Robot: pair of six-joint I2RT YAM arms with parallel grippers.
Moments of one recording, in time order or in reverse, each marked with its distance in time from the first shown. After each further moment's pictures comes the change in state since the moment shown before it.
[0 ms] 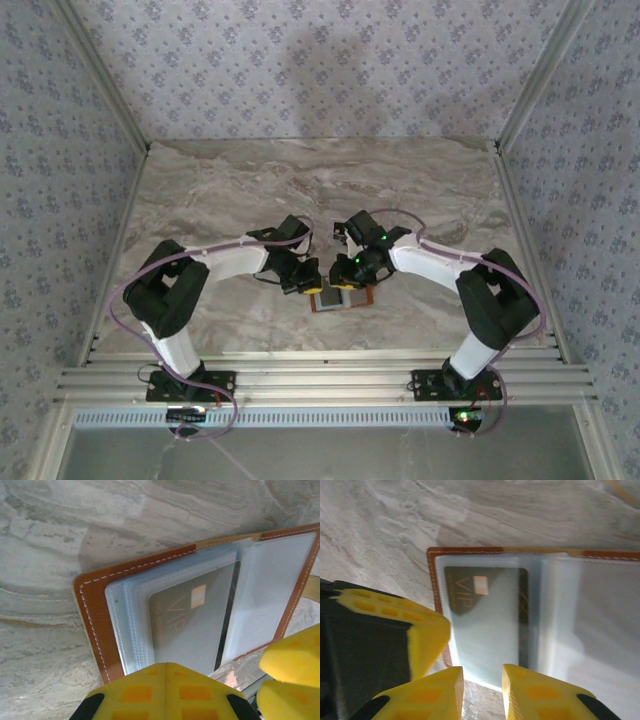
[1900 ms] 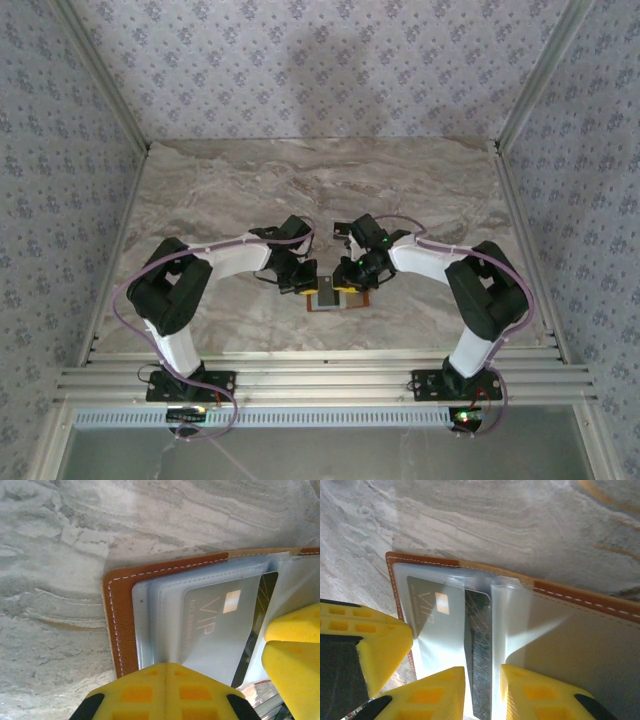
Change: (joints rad) left arm 0.000 0.020 0.035 -0.086 -0.071 0.053; right arm -0.043 0.055 -0.052 0.073 -0.043 -0.006
